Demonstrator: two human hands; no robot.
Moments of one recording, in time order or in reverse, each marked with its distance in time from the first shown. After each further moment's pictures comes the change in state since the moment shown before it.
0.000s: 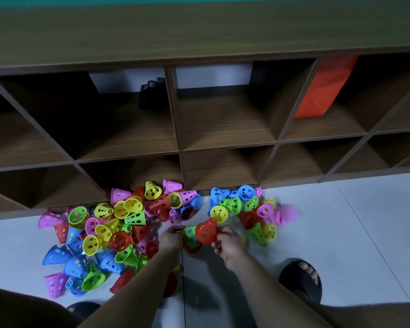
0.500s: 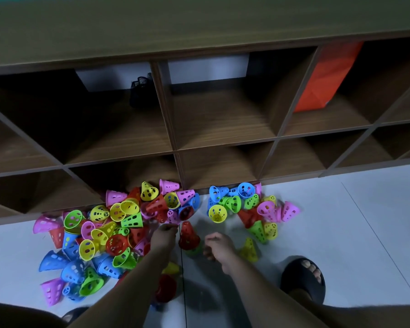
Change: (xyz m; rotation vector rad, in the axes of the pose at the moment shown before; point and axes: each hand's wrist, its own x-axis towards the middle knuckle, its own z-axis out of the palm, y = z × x) left_hand 0.017 0.007 -0.013 0.162 0.045 0.102; right_hand 0.013 0.018 0.010 -0.352 -0.066 -0.056
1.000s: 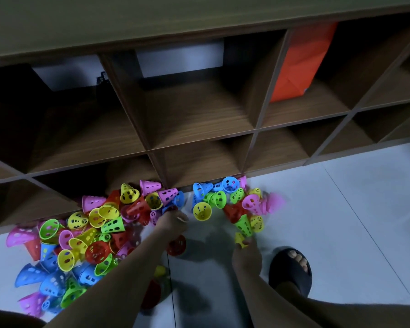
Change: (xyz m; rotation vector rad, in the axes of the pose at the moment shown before) left_hand 0.007 0.061 0.056 0.616 -0.255 0.235; right_hand 0.010 0.060 -0.088 -0.228 0.584 0.029
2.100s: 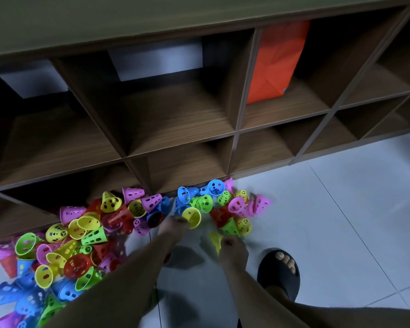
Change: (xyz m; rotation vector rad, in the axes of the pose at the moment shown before) left_hand 0.045 0.018 0.062 -0.181 0.025 -0.119; right_hand 0.021 -0.017 -0.007 0.092 -0.043 -0.040
